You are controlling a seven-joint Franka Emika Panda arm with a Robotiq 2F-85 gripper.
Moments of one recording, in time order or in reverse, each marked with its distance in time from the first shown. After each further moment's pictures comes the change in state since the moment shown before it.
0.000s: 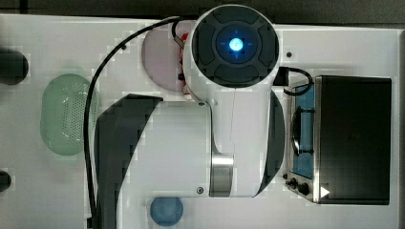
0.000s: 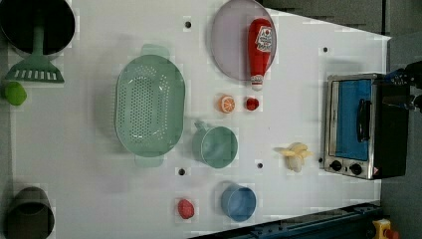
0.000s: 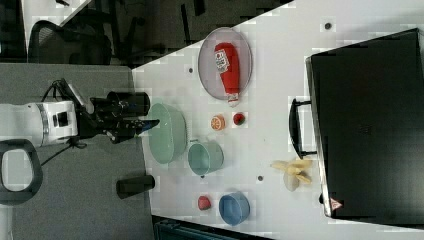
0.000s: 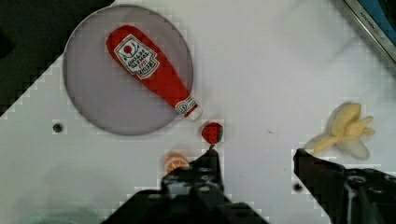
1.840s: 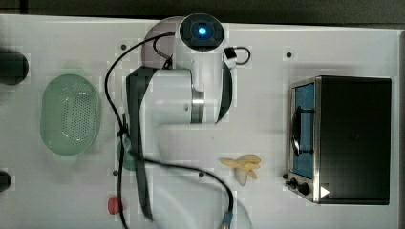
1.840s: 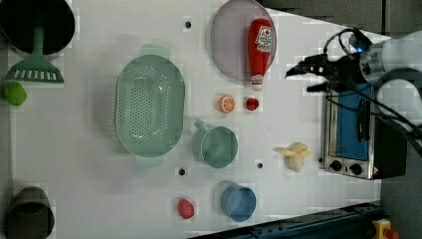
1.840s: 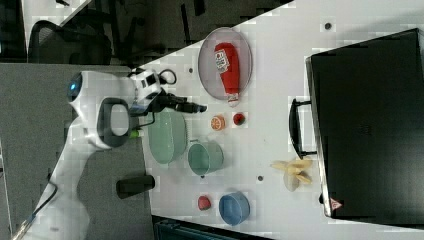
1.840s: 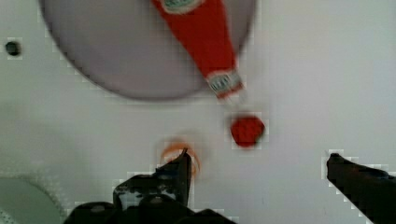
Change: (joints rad) arm -0.066 0.382 0.137 -0.042 0.032 0.332 -0.328
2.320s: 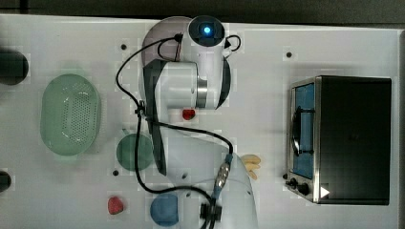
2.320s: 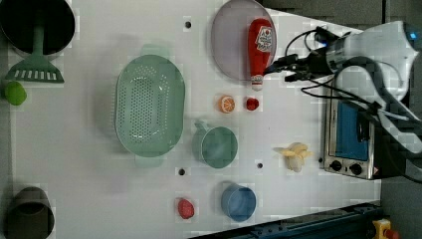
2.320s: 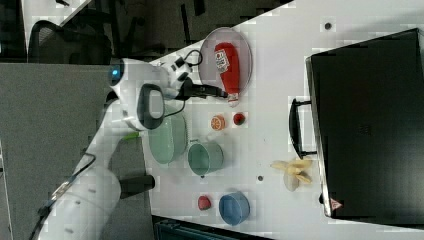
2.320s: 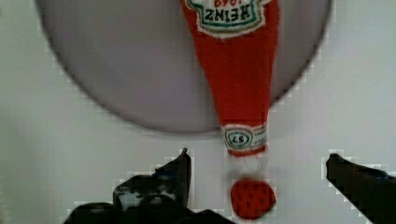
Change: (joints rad) arm 0.000 0.228 -0.008 0.082 -0.011 0.121 -0.265
